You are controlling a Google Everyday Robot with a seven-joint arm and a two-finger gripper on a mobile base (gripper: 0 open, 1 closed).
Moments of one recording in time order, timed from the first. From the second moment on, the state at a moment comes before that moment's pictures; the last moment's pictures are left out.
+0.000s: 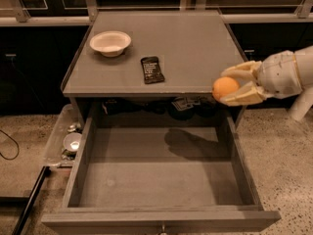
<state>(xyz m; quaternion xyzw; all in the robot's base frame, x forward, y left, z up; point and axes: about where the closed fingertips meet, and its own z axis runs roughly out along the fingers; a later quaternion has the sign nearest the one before) 0.538 -0.212 0.883 -0.61 0.65 0.16 0.42</state>
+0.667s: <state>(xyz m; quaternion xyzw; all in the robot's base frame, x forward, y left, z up) 0.621 -0.175 0.922 -0.64 0.61 0.16 0.44</state>
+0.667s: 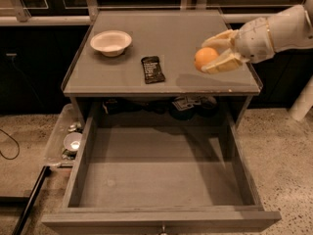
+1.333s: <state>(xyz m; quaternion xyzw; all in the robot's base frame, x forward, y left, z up) 0.687 -0.169 0.905 -0.58 0.65 0.18 0.45</state>
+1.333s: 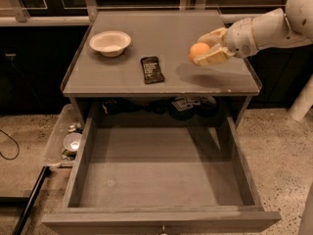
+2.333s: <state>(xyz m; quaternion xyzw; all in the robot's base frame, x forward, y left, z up) 0.721 -0.178 0.863 -0.50 0.70 0.20 0.46</state>
